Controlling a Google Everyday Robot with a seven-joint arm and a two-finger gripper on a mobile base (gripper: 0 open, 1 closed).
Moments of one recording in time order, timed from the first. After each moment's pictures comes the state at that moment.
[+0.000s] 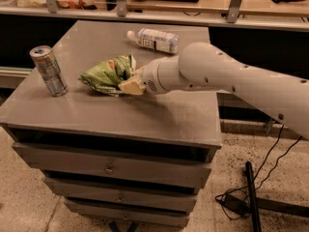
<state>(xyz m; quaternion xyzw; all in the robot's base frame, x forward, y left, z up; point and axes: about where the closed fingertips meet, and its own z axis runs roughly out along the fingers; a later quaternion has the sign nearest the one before) 0.630 0.058 0.833 -0.44 0.75 0.21 0.45</state>
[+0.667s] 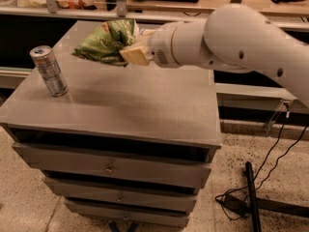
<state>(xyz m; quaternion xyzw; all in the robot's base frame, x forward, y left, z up) 0.602 0.045 0.958 -0.43 0.70 0.20 0.53</state>
